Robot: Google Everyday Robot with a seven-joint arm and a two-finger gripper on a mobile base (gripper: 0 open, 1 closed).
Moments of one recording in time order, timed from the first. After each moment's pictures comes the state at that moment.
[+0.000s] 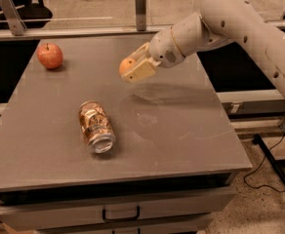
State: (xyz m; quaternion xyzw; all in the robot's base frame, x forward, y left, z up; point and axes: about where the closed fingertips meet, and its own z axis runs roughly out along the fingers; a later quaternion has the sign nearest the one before) arm 0.621 0.022 0.894 -0.61 0.65 0.29 0.36
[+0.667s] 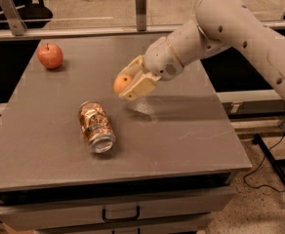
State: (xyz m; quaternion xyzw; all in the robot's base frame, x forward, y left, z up) arm 0.561 0.034 0.883 -0.68 0.58 0.30 0.33
